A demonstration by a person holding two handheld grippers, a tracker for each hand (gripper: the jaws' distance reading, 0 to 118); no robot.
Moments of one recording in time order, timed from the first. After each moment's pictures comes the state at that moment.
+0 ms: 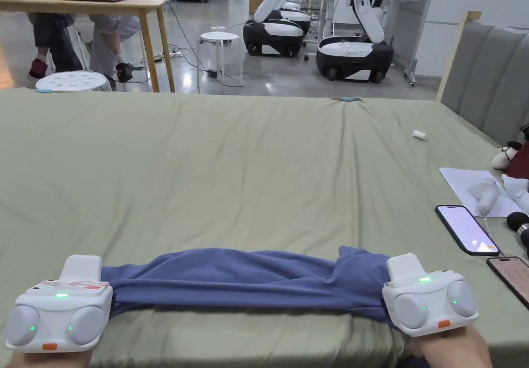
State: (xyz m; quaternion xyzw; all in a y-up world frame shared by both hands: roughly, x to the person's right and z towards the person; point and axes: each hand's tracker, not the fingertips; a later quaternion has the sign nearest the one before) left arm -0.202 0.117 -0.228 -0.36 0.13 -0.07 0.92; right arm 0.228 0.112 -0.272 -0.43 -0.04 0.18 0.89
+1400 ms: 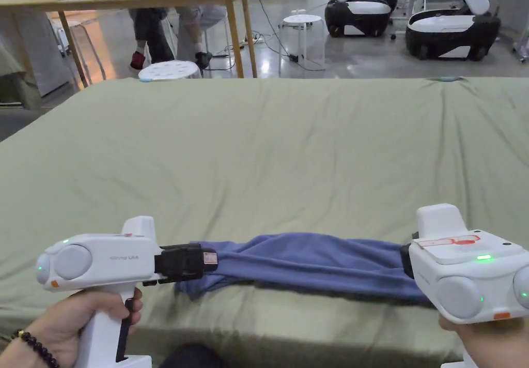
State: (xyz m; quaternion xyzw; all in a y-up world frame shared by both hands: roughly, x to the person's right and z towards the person) left arm -0.321 0.135 -0.218 -0.38 -0.15 0.21 0.89; right arm 0.105 0.176 -0.249 -0.29 0.08 0.13 0.95
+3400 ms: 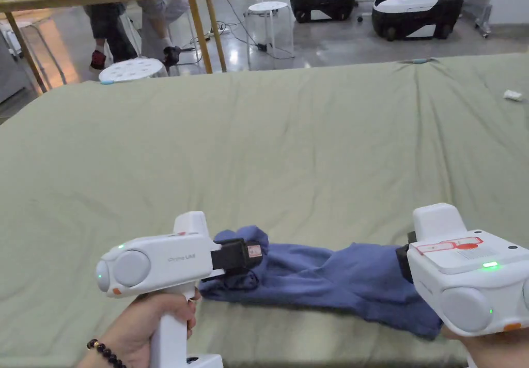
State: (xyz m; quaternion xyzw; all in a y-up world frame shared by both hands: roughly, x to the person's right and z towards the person) left arm -0.224 0.129 -0.294 -0.36 -0.21 0.22 0.88; right arm 0.115 0.175 -0.257 -0.30 0.06 0.12 0.95
